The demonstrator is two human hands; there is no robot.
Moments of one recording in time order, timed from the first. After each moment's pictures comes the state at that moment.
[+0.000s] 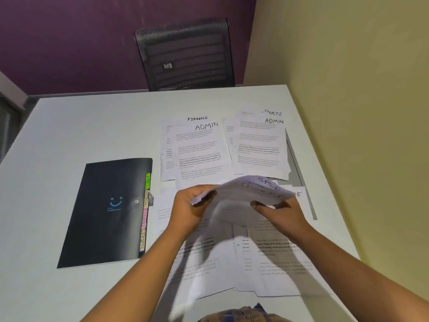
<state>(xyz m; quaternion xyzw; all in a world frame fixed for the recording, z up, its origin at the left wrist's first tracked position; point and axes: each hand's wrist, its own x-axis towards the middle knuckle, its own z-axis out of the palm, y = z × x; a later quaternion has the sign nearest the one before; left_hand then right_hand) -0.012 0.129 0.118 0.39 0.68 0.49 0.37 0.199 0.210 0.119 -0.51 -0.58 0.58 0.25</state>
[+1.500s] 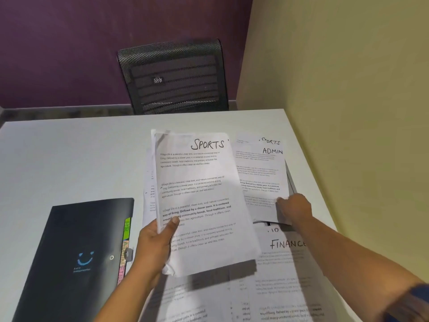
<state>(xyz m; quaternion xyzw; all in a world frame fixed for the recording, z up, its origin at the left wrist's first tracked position) -0.069 0.192 0.100 0.13 0.70 0.52 0.47 0.188 0.419 0.012 -0.77 -0.55 0.34 0.05</state>
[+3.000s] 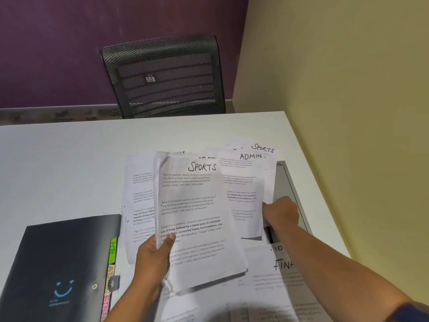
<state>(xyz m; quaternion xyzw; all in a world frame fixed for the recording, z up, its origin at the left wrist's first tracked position) -0.096 0.224 0.008 0.09 0.70 0.53 0.47 0.135 0.435 -0.007 -0.80 -0.49 0.33 0.11</state>
